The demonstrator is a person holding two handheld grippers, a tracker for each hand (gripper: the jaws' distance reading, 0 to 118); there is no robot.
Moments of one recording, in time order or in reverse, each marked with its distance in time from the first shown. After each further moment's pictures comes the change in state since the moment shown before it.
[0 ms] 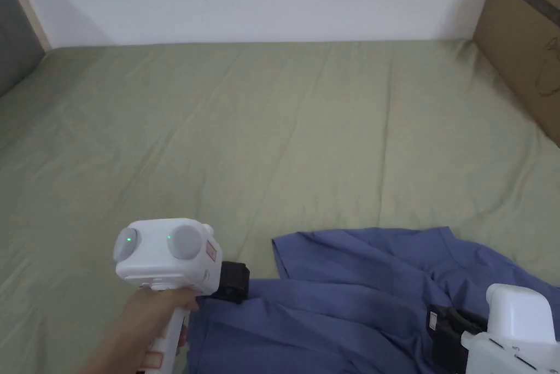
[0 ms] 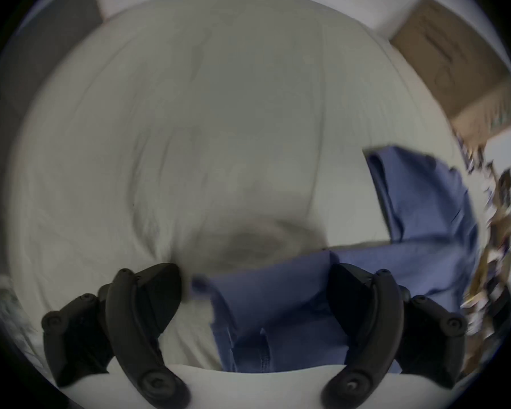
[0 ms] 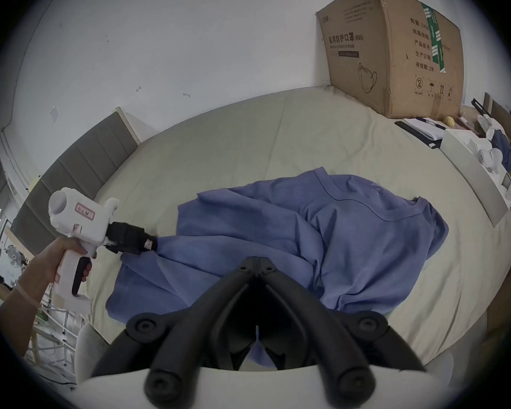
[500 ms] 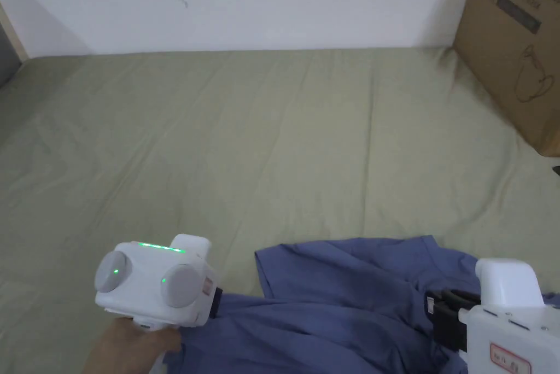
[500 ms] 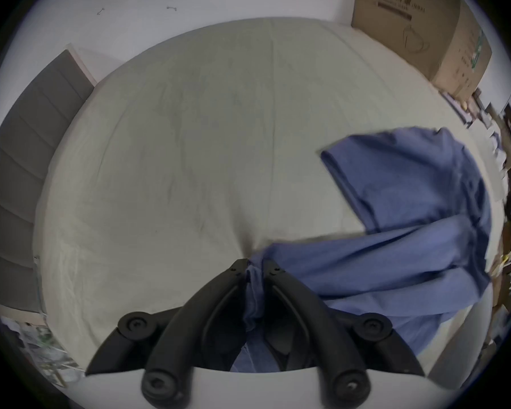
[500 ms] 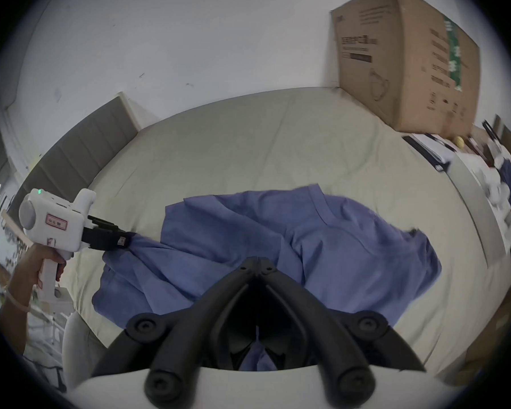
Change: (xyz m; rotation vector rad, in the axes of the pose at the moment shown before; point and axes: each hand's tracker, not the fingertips) left arm 0.021 -0.021 0.042 0.146 0.039 -0.128; right arm 0.025 0.046 -0.020 -0.056 0.035 0.122
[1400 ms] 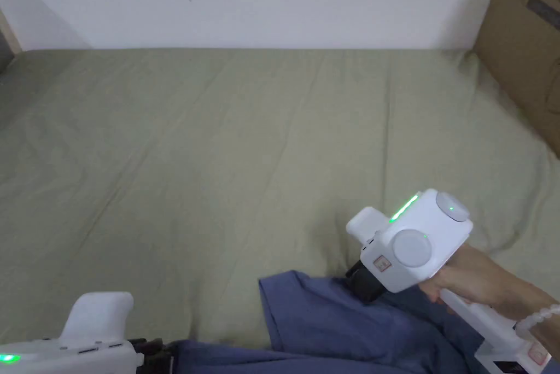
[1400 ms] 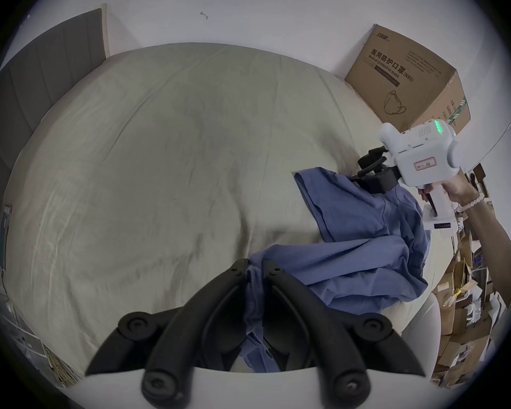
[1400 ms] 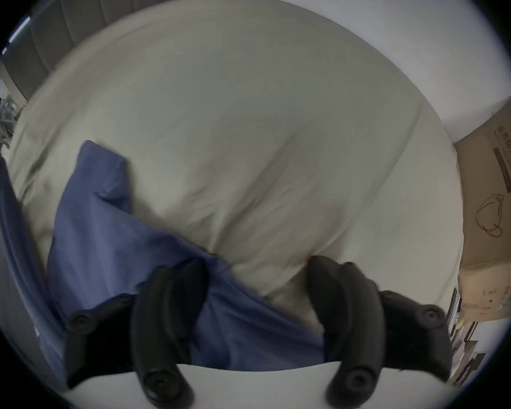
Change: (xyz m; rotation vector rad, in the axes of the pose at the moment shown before) left arm -0.052 -0.044 0.057 0.111 -0.210 0.190; right arm -0.025 0.104 -0.225 -0.450 0.063 0.677
